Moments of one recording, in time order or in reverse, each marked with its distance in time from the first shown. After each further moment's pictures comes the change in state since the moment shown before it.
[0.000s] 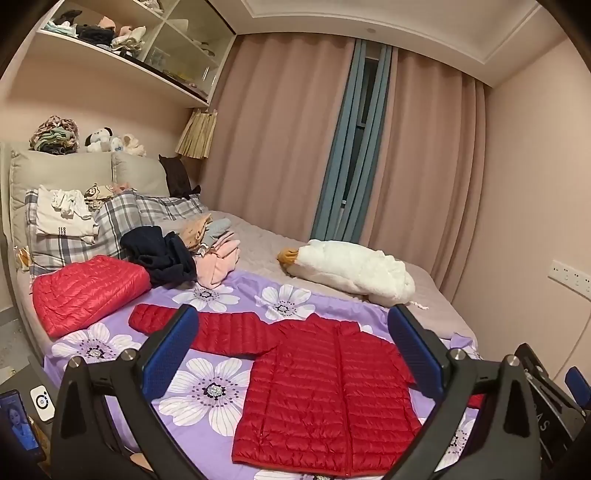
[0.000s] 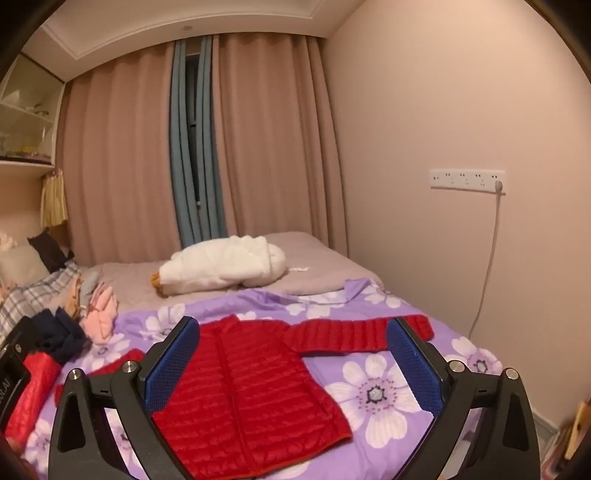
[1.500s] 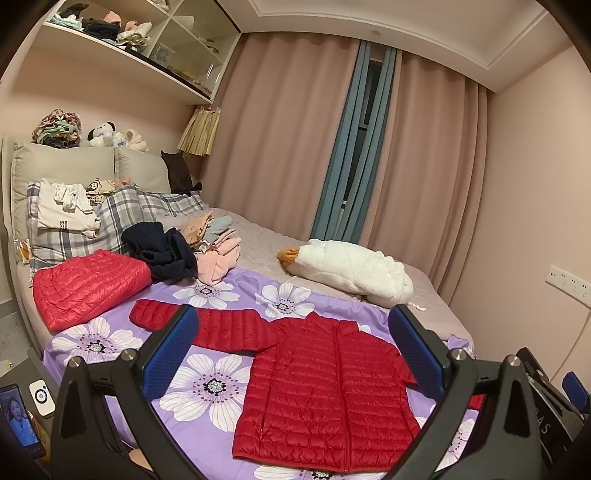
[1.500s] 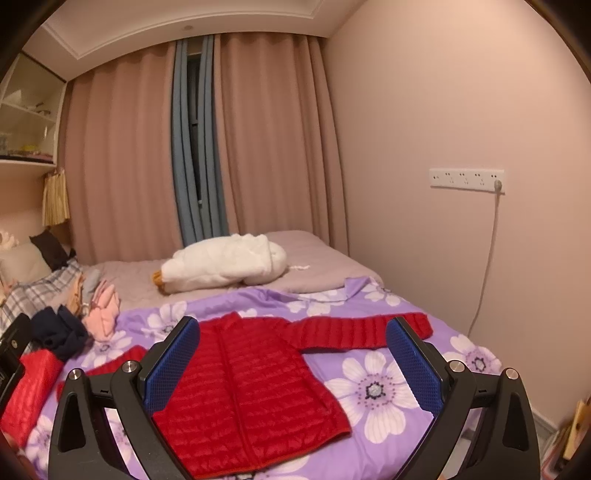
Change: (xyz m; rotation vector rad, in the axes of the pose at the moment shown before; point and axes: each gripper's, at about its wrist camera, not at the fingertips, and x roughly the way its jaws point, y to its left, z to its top) left arm -0.007 0.007 -0.002 -0.015 0.004 -0.005; right arm -0.005 0.004 -0.008 -0.012 0.004 0.015
